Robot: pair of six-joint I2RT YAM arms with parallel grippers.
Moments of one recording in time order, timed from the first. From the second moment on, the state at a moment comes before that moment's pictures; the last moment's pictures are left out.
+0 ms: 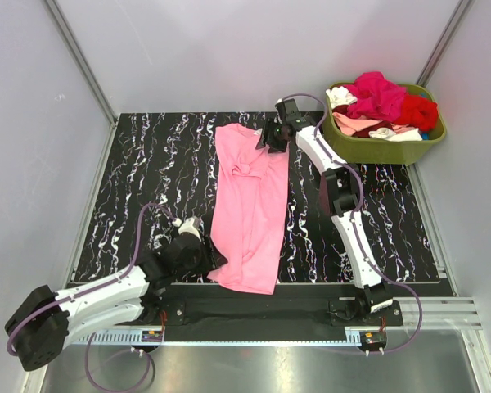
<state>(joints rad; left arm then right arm) -0.83 0.85 0.21 -0.14 -0.05 -1.02 0.35 2.72 2.57 -0.70 -0.25 0.51</state>
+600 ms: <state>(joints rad) -0.90 0.91 0.21 -0.07 -0.10 -1.05 0.35 2.76 2.61 -0.67 -0.25 0.53</state>
